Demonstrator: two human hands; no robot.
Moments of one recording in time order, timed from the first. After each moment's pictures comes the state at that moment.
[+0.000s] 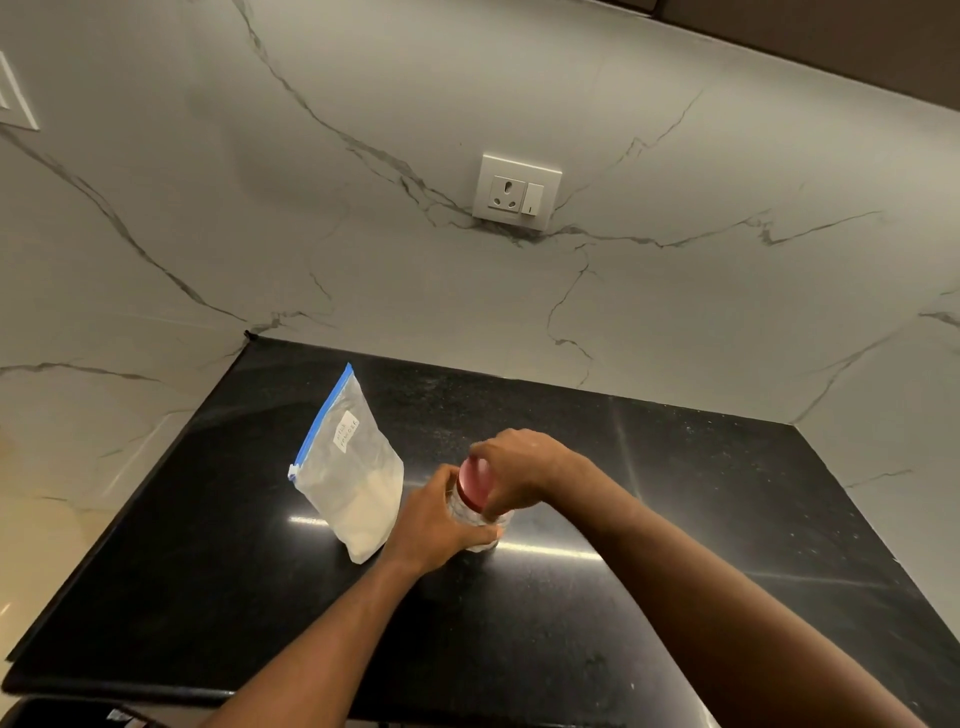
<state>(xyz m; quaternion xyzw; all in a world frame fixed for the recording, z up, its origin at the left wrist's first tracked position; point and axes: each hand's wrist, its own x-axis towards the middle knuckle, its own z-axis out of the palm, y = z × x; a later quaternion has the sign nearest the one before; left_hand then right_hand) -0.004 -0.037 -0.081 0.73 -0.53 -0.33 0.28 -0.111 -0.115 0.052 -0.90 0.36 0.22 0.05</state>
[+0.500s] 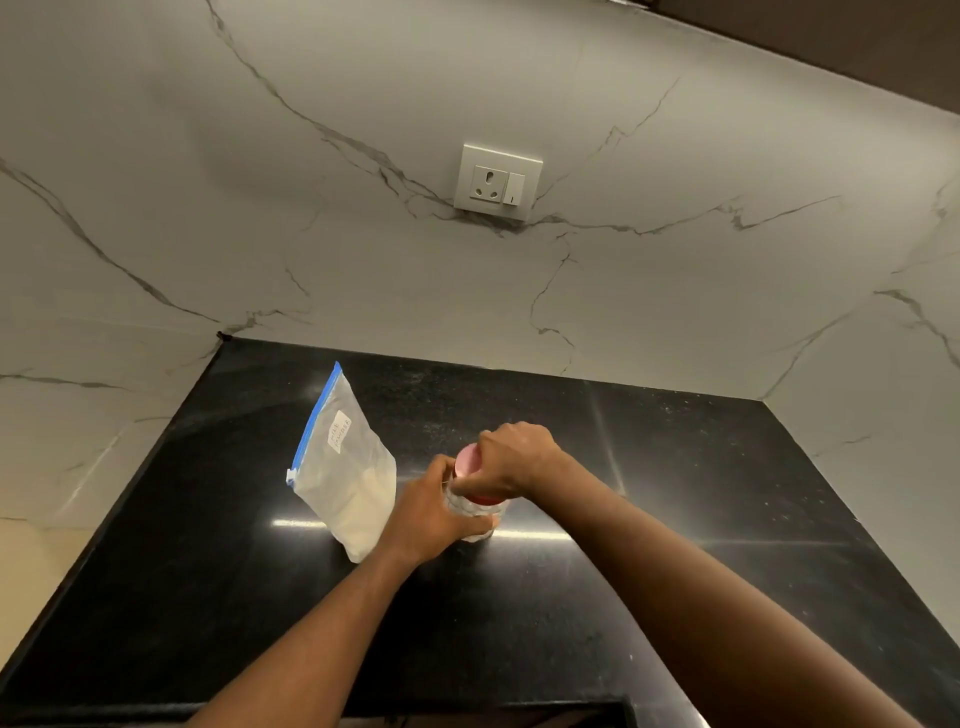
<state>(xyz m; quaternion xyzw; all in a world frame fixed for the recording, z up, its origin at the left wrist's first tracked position) 0.002 -0.037 -0.075 0.73 -0.55 -0.32 0.25 -0.105 -0.109 0.037 -0.86 0.46 0.19 0.02</state>
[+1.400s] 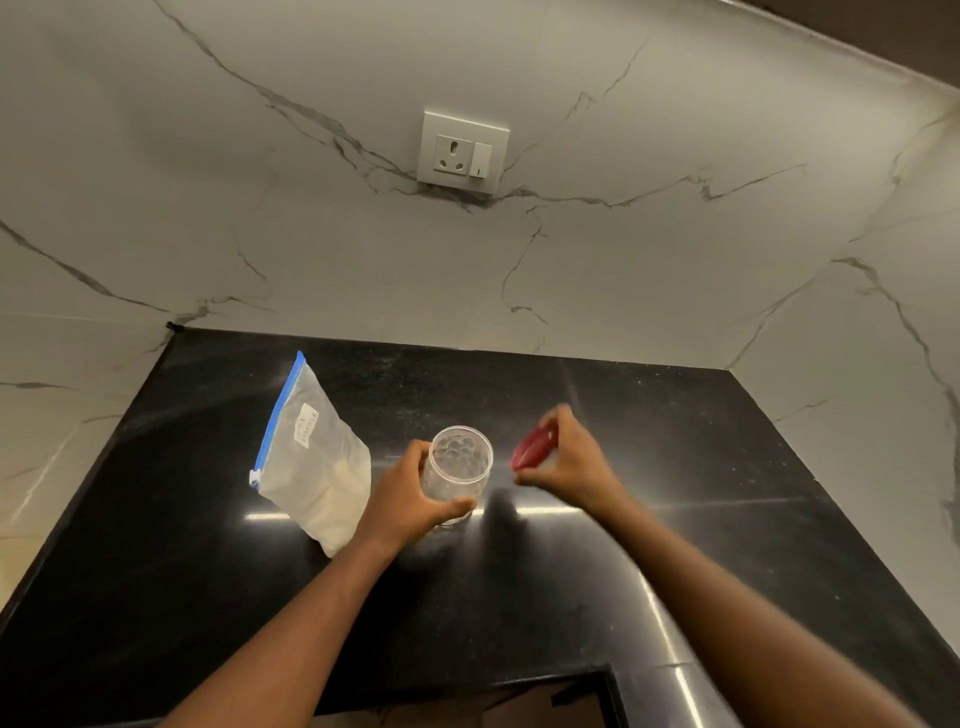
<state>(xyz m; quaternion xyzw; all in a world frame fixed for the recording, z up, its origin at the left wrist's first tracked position) 0.010 -0.037 -0.085 0.66 -0.55 -0.35 0.38 -0.220 -0.116 -0.002 -0.78 0.56 -0.17 0.24</state>
